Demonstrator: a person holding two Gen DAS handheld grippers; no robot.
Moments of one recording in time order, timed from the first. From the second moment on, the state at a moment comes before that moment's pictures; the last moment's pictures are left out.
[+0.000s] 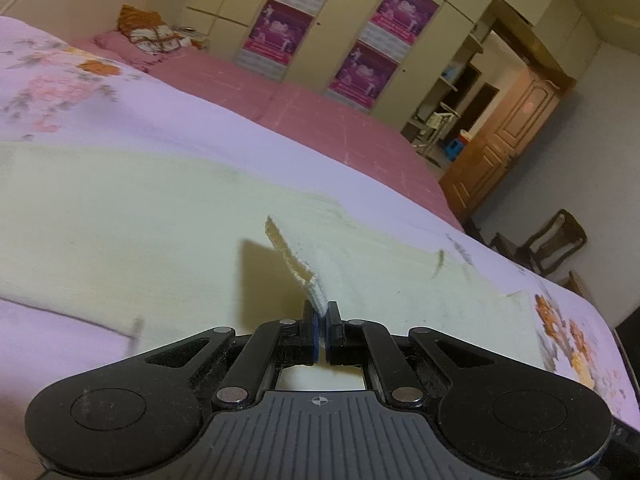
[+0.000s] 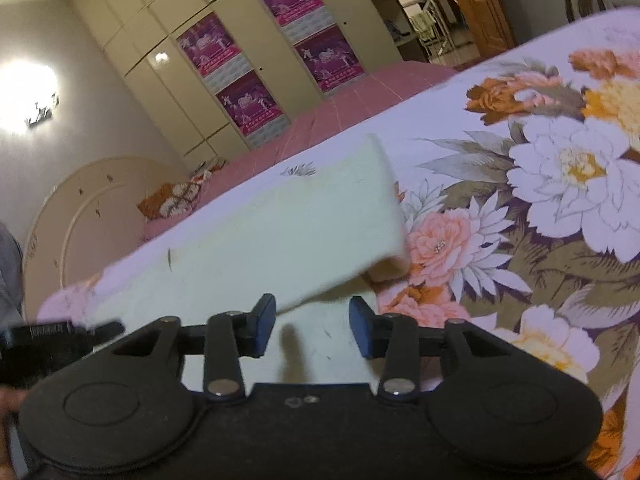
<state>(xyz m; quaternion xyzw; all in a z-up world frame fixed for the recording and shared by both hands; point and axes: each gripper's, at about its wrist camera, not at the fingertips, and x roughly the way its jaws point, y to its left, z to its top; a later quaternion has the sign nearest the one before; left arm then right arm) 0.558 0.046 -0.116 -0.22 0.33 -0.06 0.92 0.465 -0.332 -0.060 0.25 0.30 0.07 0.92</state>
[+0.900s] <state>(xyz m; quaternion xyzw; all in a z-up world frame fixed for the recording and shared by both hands) 0.528 0.096 -0.142 -0.25 0.32 -0.02 0.91 0.495 -0.352 -0.075 0.31 0.31 0.05 0.90</state>
